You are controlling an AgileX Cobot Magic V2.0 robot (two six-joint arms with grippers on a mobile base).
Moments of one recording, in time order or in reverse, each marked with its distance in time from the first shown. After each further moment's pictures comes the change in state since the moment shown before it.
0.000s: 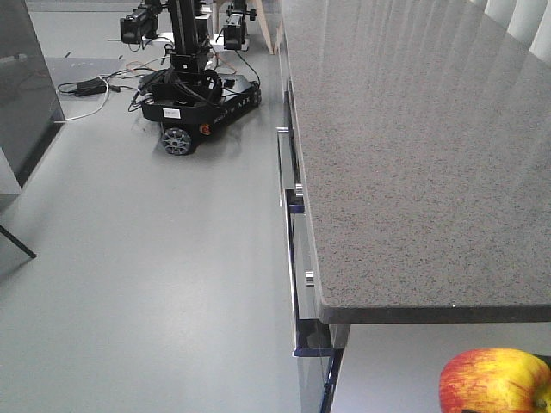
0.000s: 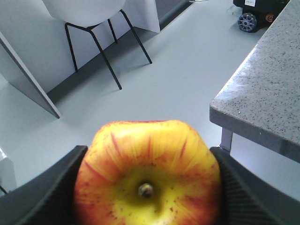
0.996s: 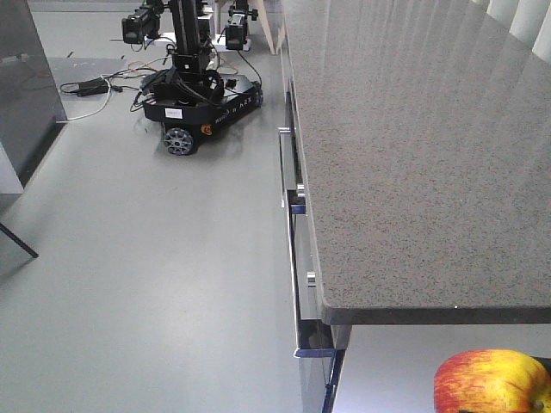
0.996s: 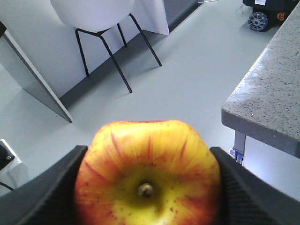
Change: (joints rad) left arm 0.000 0.000 0.000 0.000 0.000 0.000; right arm 0.000 0.000 0.000 0.045 -0.006 0.006
